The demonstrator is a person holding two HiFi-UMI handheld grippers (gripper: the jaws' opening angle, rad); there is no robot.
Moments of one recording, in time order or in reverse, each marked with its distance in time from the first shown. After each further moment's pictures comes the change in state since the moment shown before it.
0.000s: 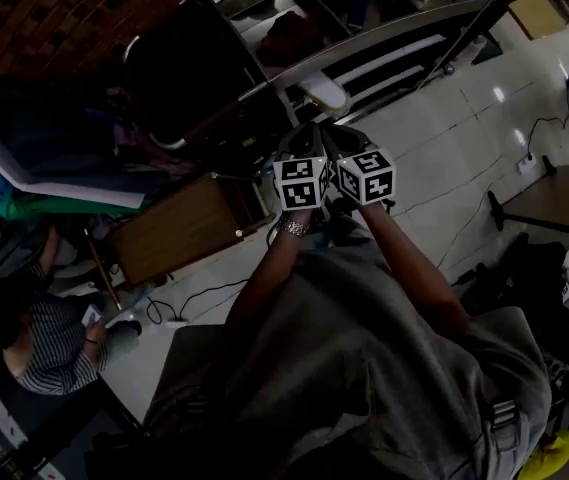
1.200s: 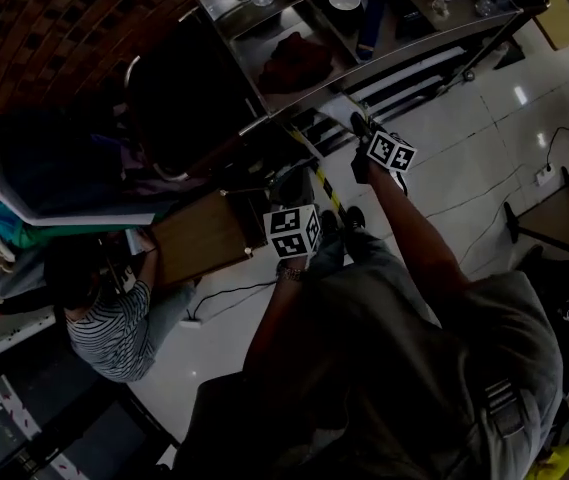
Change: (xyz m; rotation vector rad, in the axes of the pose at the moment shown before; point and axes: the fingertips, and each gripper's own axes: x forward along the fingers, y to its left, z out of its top) left arm -0.003 0.047 -0.036 -0.083 0.065 0.121; right arm 0.118 -0.203 -0.080 0.590 -0.143 -0.079
